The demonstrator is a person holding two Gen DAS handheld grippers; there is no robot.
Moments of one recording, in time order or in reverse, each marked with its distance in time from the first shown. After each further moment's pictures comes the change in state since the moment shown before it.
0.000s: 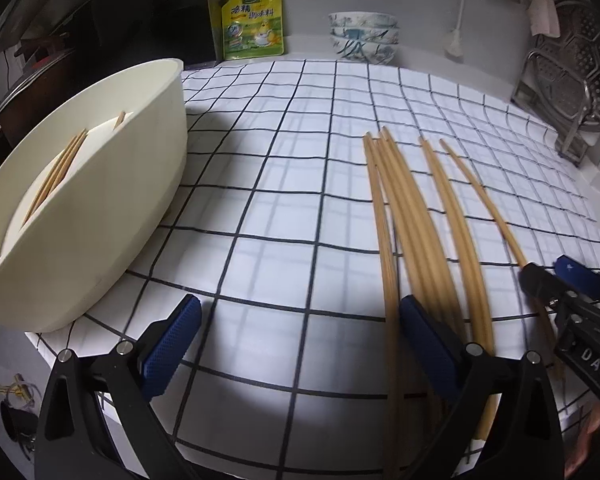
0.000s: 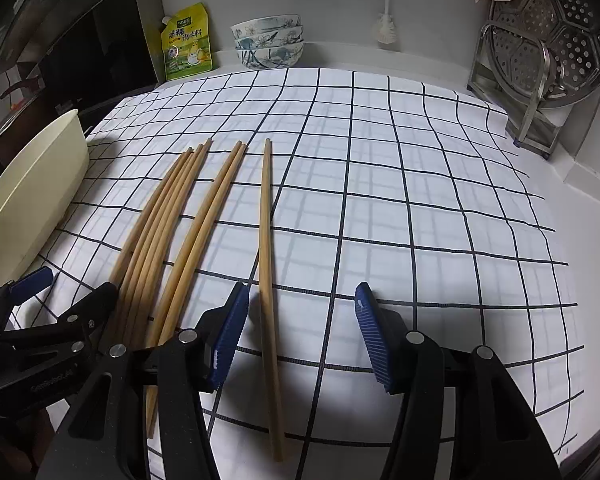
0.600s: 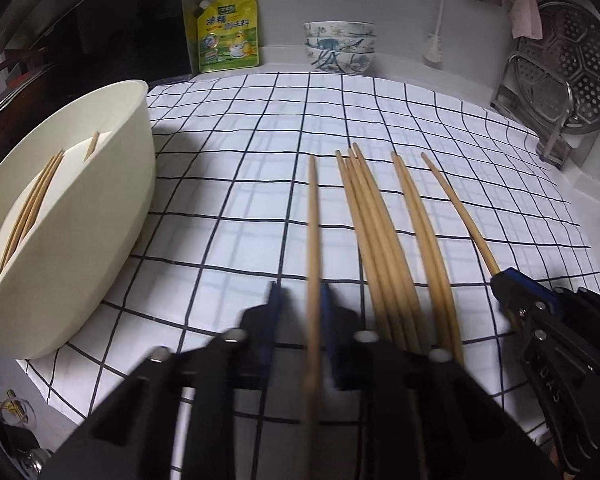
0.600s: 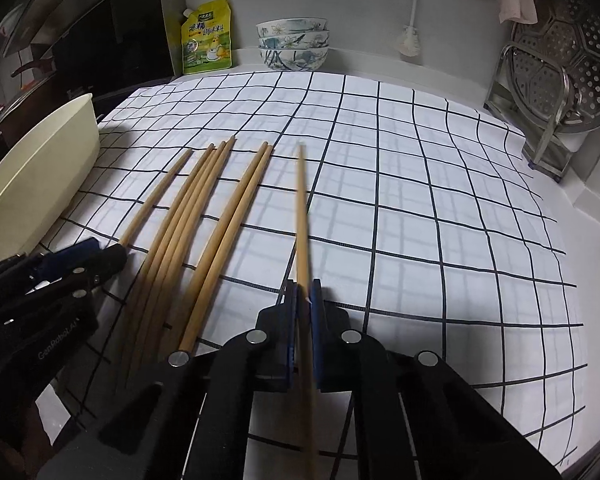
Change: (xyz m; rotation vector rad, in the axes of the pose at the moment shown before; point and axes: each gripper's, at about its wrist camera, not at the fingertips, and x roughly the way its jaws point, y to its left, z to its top) left arm 0.000 -0.015 0.013 0.031 -0.017 -0.076; right arm 0.006 0.020 0.002 -0.064 -0.023 0.007
